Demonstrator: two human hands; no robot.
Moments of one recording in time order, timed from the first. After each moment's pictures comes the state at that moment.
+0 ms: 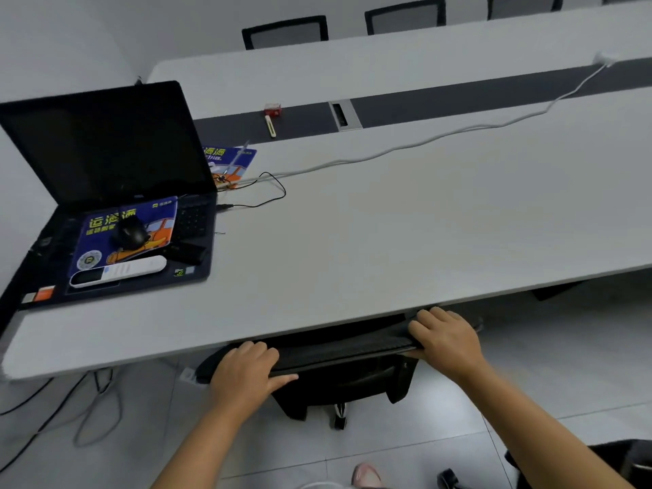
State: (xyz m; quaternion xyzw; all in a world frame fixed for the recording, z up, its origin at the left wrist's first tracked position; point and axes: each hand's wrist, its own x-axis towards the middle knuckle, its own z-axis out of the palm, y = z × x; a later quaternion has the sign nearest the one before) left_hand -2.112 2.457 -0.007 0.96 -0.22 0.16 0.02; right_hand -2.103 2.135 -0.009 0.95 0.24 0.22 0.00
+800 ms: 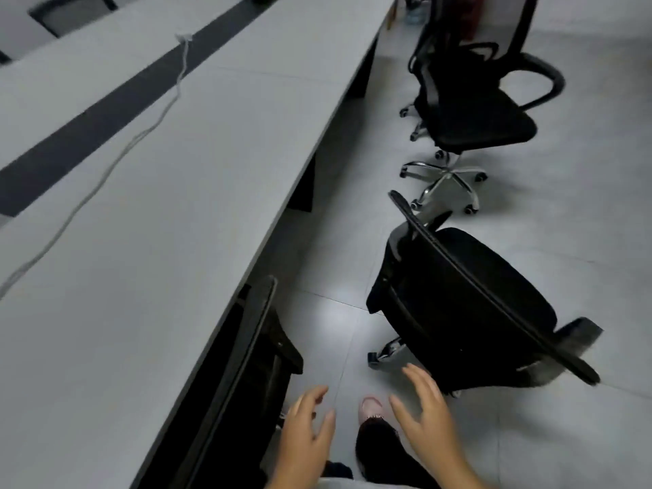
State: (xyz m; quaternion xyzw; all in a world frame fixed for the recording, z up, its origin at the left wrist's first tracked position) left_hand -2.200 2.319 -0.022 0.75 -0.42 -0.37 0.35; right_hand -2.366 2.243 -0.032 0.68 -0.56 0.22 -0.41
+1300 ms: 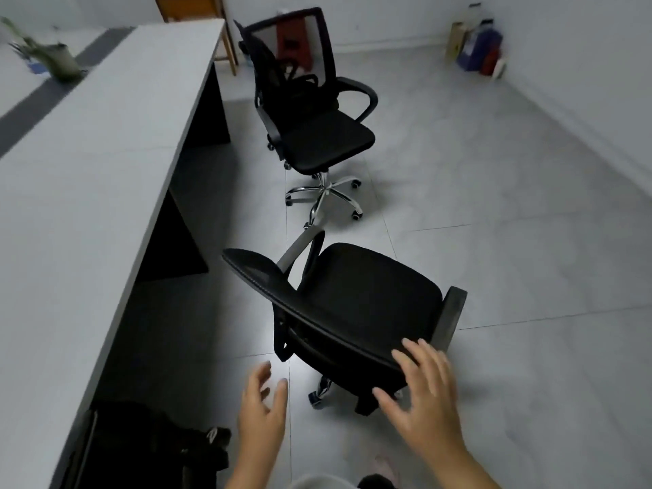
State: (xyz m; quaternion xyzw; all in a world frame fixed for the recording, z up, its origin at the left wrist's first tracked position) left_hand -2.306 2.170 0.001 0.70 -0.45 -0.36 0.41; right_hand -2.508 2.175 0.003 0.70 -0.63 0.33 -0.02
